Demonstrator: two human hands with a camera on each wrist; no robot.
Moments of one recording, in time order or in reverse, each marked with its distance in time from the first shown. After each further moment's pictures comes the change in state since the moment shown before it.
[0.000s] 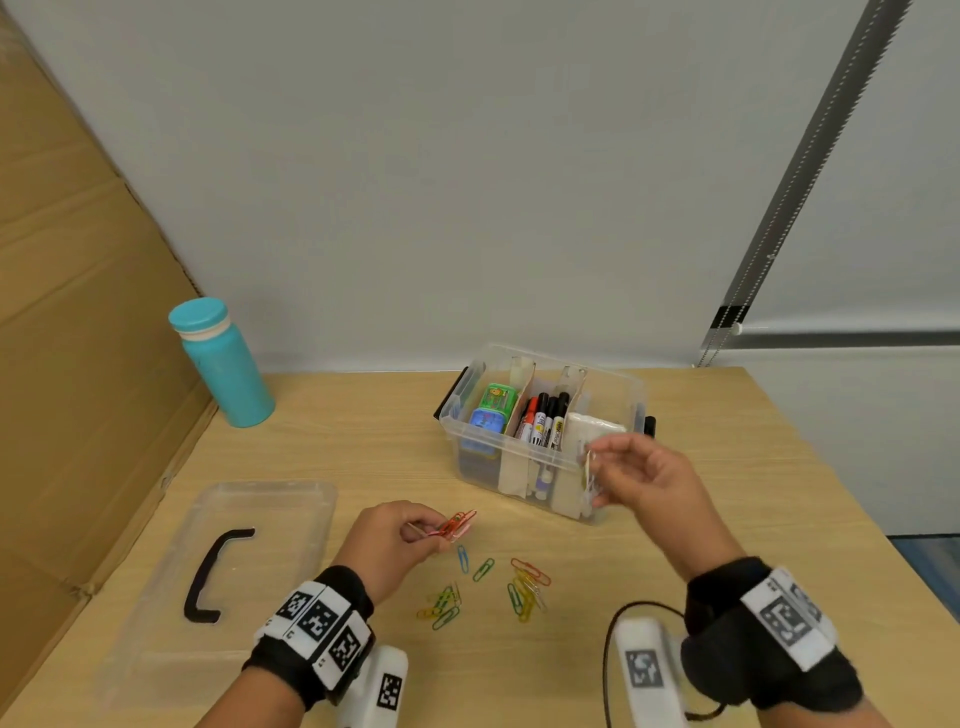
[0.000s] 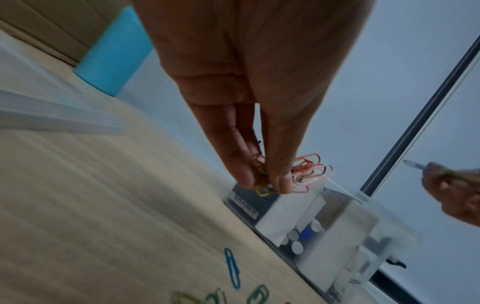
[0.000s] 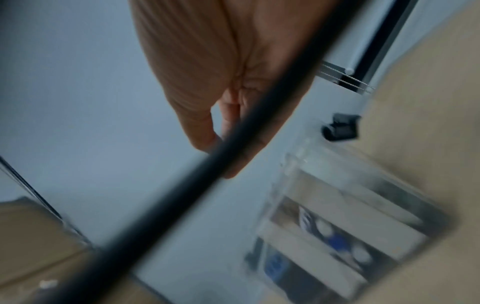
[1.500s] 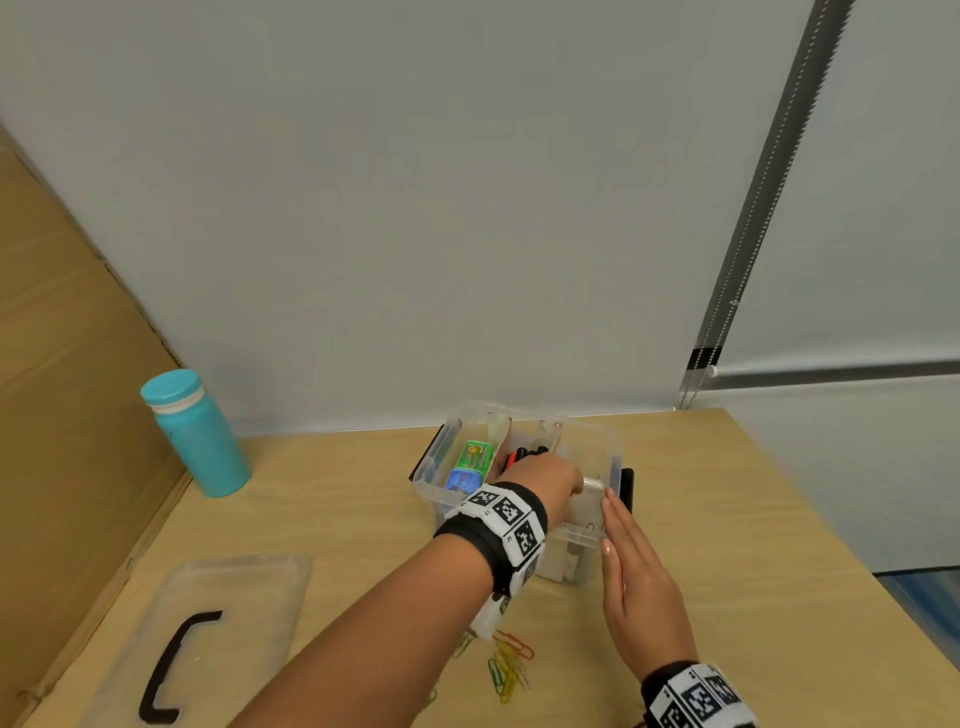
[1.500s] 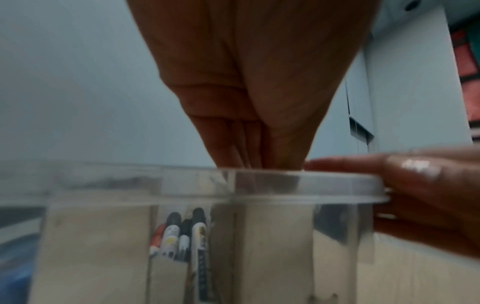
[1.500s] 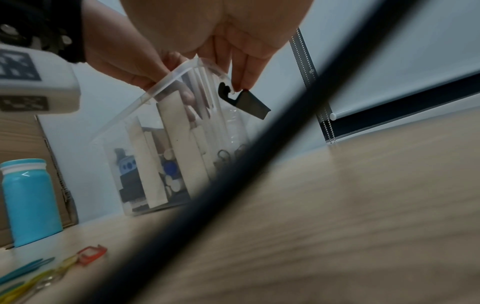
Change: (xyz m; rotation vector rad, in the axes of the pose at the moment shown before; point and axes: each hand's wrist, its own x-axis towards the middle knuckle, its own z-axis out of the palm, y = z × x) left_hand 0.107 0.177 0.074 0.851 -0.383 0.358; right_hand 0.007 0.089 -0.009 -0.769 0.305 -0.372
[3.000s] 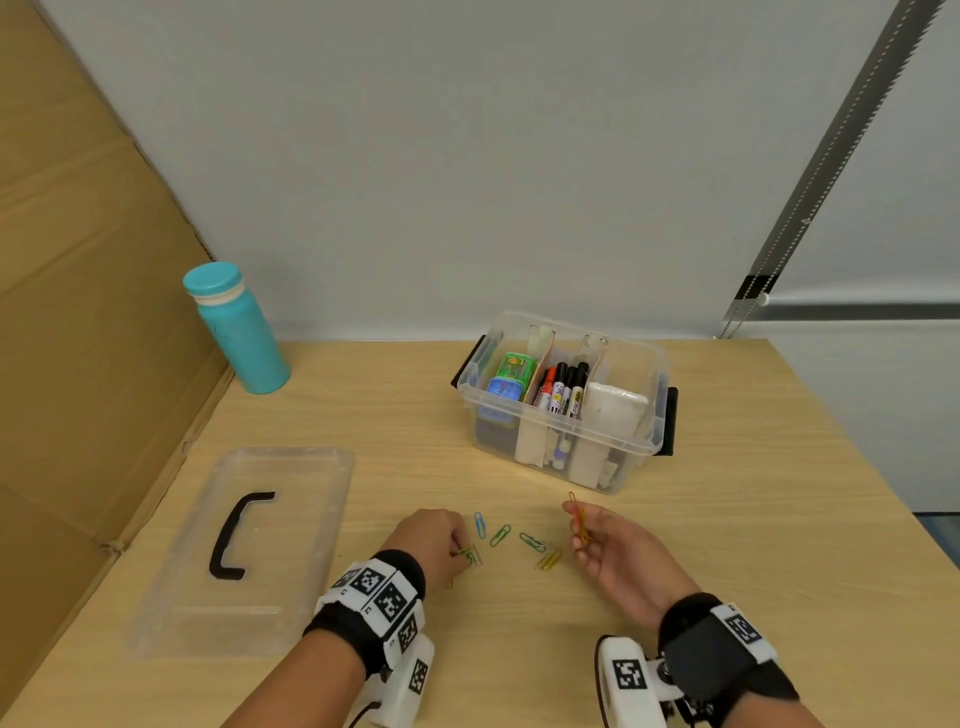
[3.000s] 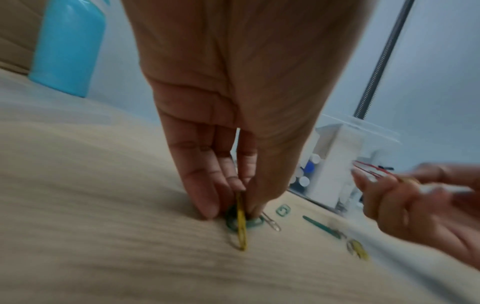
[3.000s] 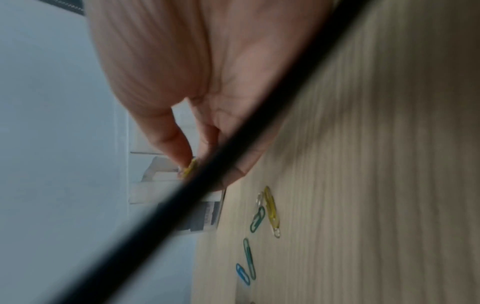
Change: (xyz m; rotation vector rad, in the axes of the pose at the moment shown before) left_hand -0.143 -0.098 0.149 -0.425 0.003 -0.379; right_hand -0.034 -0.026 0.024 1.389 -0.486 0.952
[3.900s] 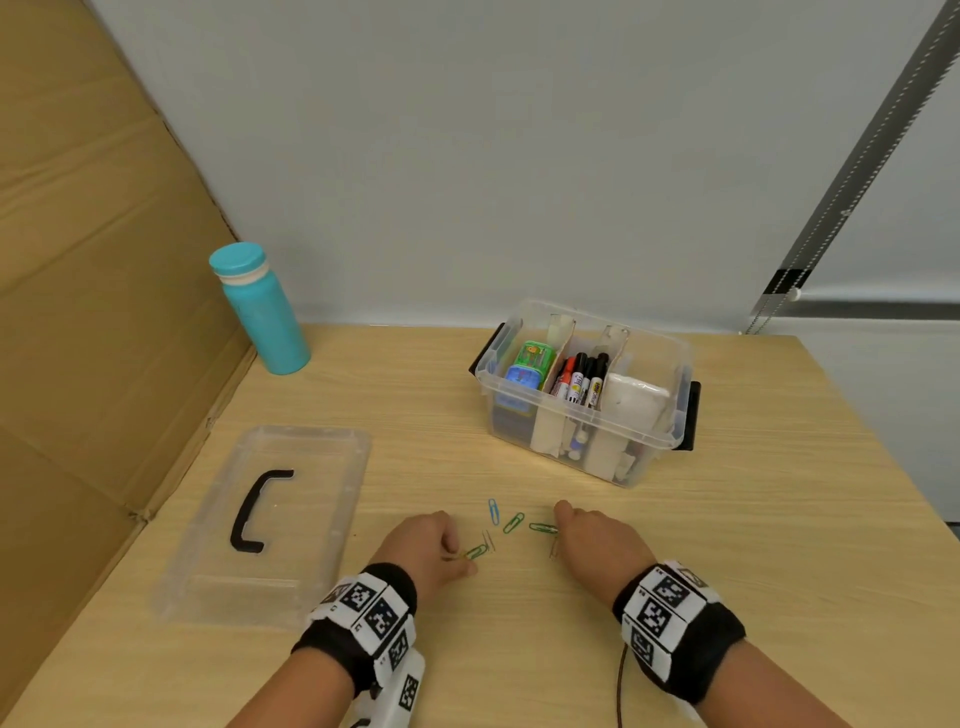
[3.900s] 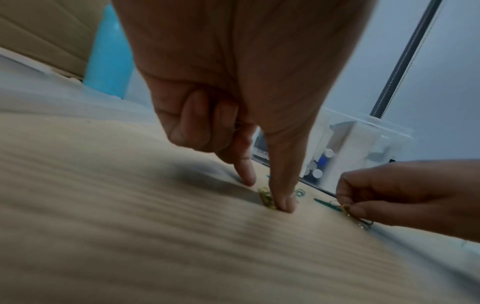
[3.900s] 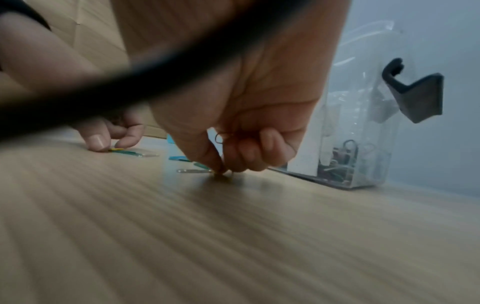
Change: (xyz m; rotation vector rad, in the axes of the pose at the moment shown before) left_hand -0.029 -0.013 0.008 -0.159 0.077 -0.132; right_hand 0.020 0.015 0.033 -2.157 -0.016 -0.192
